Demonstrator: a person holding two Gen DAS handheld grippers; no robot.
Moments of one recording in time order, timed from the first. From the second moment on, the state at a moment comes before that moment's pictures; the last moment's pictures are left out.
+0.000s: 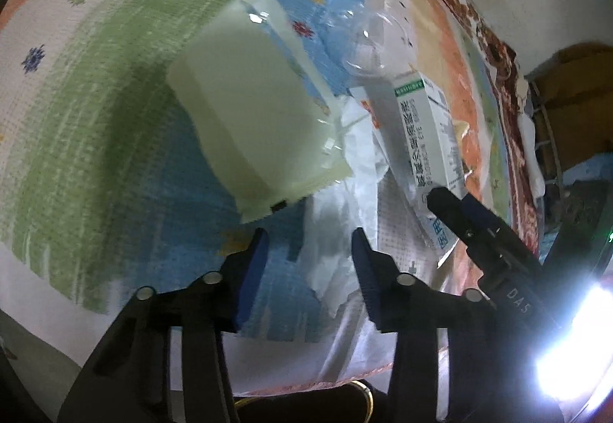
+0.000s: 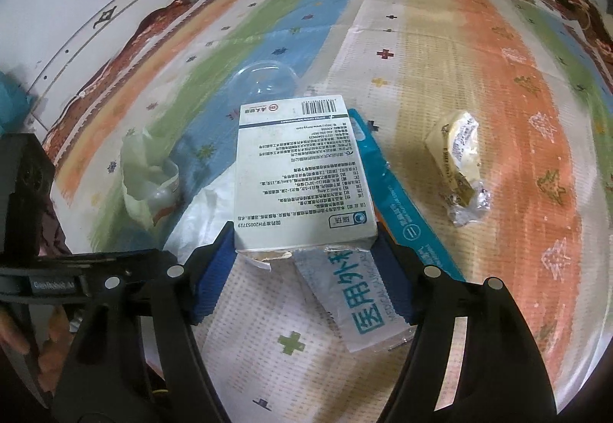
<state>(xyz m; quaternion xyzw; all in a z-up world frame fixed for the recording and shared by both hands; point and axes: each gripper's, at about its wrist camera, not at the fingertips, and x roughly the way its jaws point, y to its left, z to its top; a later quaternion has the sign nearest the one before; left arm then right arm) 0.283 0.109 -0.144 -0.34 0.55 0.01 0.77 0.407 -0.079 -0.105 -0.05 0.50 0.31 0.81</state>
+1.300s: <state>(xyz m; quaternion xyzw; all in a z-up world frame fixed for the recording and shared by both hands) 0.240 0.074 -0.029 -0.23 0.50 -0.03 0.83 0.310 -0.136 -0.020 -0.01 0.49 0.29 0.82</state>
